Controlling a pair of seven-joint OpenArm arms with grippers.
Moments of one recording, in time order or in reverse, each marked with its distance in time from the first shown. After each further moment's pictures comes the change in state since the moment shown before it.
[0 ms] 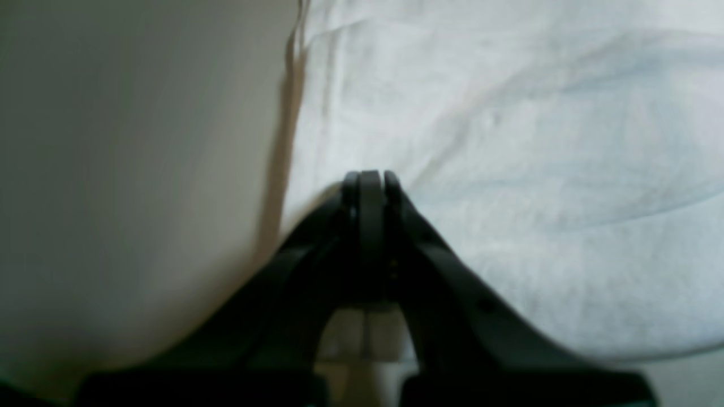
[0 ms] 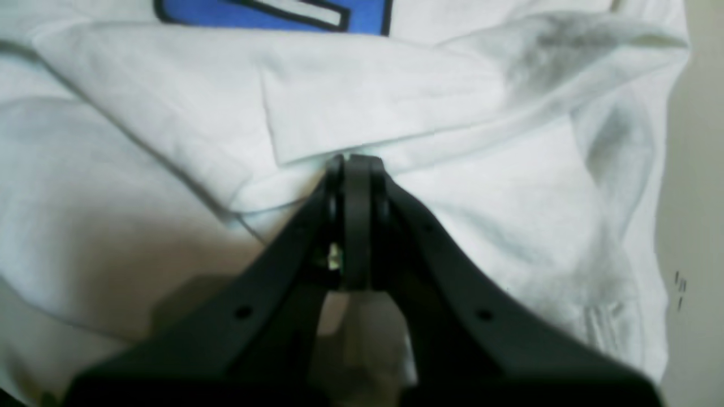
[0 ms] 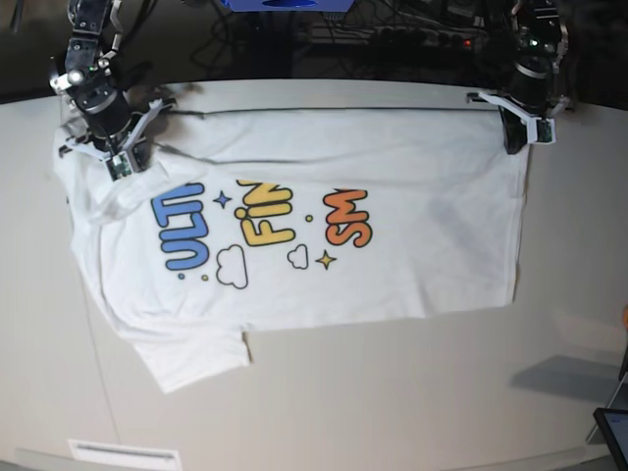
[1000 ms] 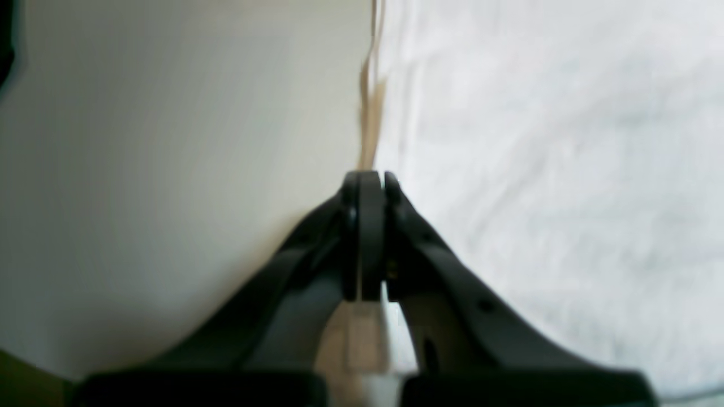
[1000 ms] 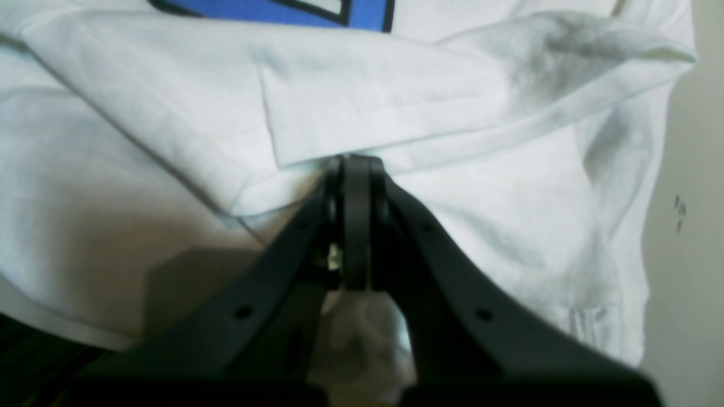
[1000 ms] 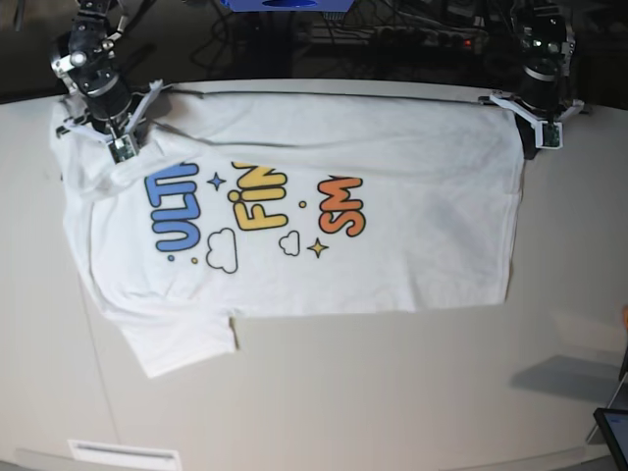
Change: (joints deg) left arm -0.9 2.9 -5.3 4.7 8.9 -0.3 2.2; right arm -3.1 -3.7 2.3 6.7 -2.7 1.1 -6.3
